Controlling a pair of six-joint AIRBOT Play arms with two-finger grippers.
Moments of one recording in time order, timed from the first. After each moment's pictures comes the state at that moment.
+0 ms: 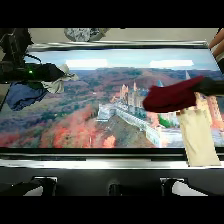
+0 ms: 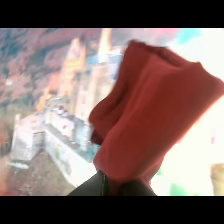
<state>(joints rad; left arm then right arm) -0.09 -1.25 1.56 1.04 -1.13 -1.43 -0.57 -1.37 1.52 -0.84 1.41 1.11</state>
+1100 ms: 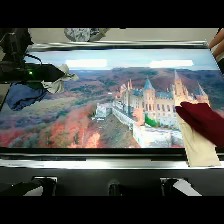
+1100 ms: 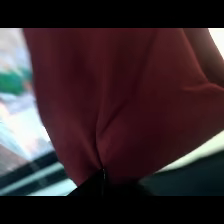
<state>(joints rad) -0.09 -1.25 1.56 1.04 -1.14 -1.33 -1.03 -1.21 1.38 -1.32 1.81 1.21</state>
